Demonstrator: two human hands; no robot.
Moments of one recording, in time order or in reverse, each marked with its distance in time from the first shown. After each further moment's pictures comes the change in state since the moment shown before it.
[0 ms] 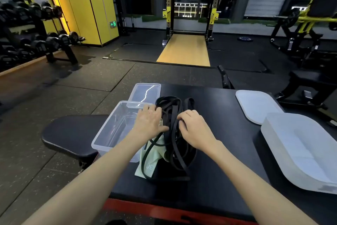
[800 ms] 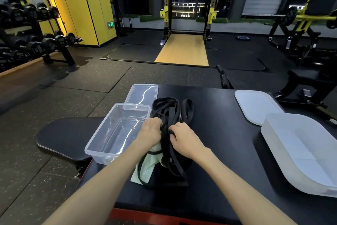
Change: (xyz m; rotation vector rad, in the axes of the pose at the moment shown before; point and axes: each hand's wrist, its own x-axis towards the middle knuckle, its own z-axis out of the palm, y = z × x) left_hand 0.005 0.018 0.019 -0.352 -0.173 -0.201; right_hand 0.001 -0.004 0.029 0.021 -0.267 0.100
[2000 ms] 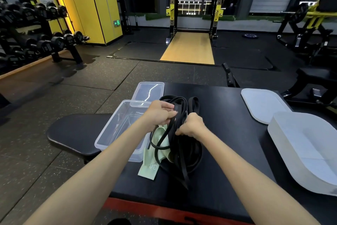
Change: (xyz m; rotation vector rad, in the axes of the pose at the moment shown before) left_hand -0.006 0.015 -0.051 -1.002 -0.140 -0.159; right_hand 0.031 -0.012 -0.030 0.387 -0.178 0.667
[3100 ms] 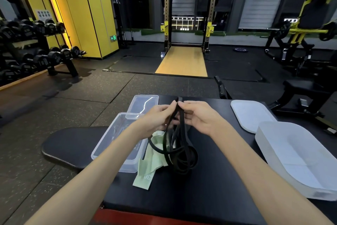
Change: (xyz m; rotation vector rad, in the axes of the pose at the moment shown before) left_hand -0.036 0.043 0.003 -0.077 -0.257 0.111; right_hand -0.054 -0.025 -0.082 1.046 -0.273 -0.304
